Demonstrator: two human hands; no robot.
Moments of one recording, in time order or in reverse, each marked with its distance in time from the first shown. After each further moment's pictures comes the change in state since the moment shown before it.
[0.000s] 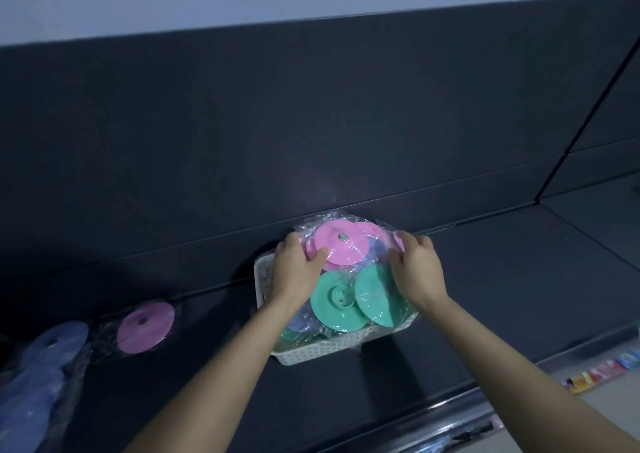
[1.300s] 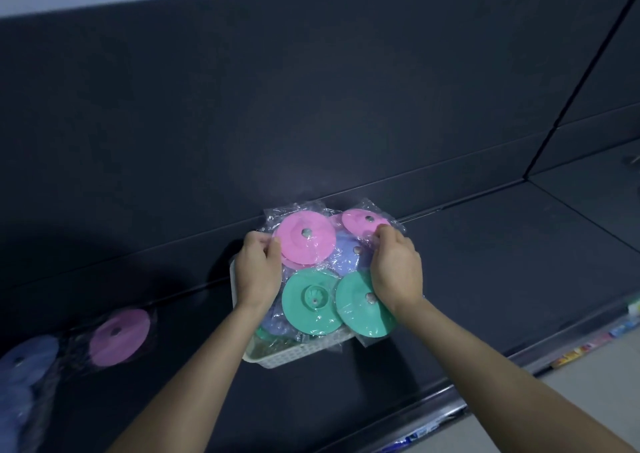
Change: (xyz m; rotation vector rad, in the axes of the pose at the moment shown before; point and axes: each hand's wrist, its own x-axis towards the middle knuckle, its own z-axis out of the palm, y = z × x) left_hand 0.016 -0.022 0.010 -0.052 0.203 -0.004; right_hand -0.002 0.005 0.017 -0.112 0.123 -0.060
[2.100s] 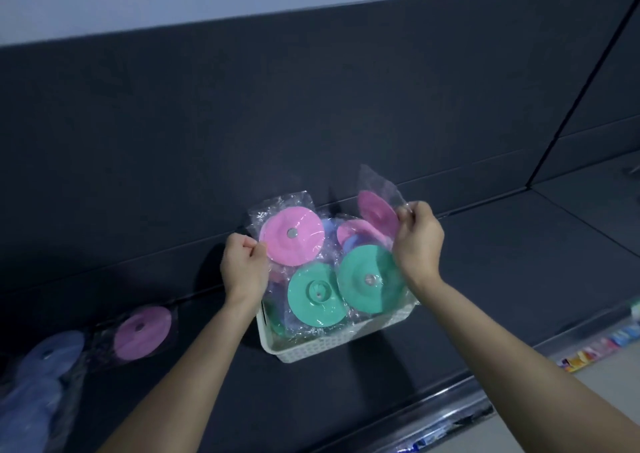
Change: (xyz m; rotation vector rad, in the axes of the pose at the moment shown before) left_hand 0.010 -0.020 -0.037 -0.277 0.075 -0.180; right_hand 0.013 -0.032 -0.032 0.582 0.261 0.173
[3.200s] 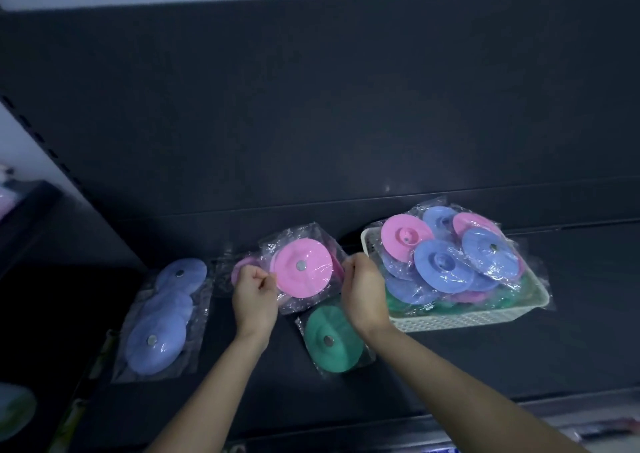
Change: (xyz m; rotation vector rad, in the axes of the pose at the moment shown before) left_hand -0.018 -0.122 -0.156 -0.188 0.139 -0.209; right_hand -0.189 -0.031 0.163 -0.178 -0.522 -0.126
